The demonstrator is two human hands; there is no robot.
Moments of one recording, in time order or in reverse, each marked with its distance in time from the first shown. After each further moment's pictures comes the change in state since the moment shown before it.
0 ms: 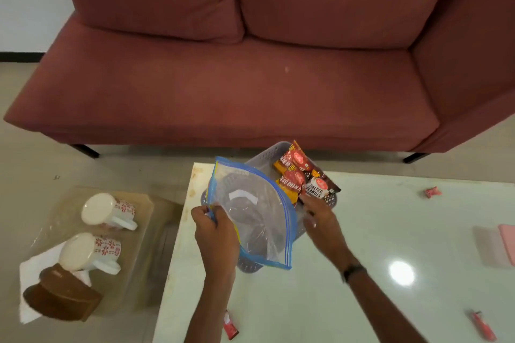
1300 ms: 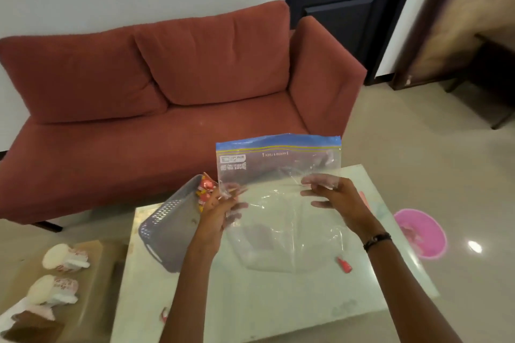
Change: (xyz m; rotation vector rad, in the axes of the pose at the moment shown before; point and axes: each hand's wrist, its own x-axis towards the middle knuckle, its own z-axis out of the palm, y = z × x) left_hand -0.264 0.081 0.086 -0.280 -0.912 0.100; right_hand -0.197 0.001 -0.395 0.750 0.094 0.089
